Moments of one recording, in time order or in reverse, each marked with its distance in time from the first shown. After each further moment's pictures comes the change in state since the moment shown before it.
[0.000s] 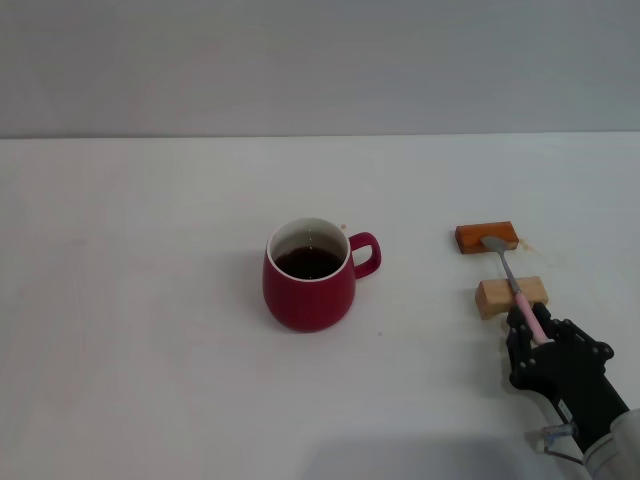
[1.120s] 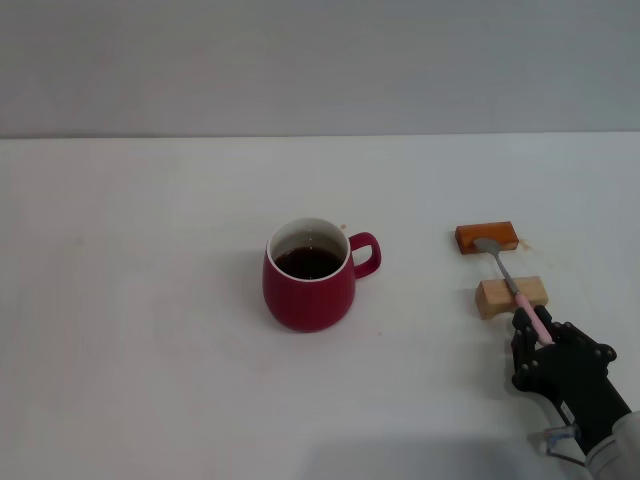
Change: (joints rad) left arm 0.005 0.002 -0.003 0.000 0.000 0.004 0.000; right arm -0.005 0.000 0.002 -0.003 0.000 0.001 0.000
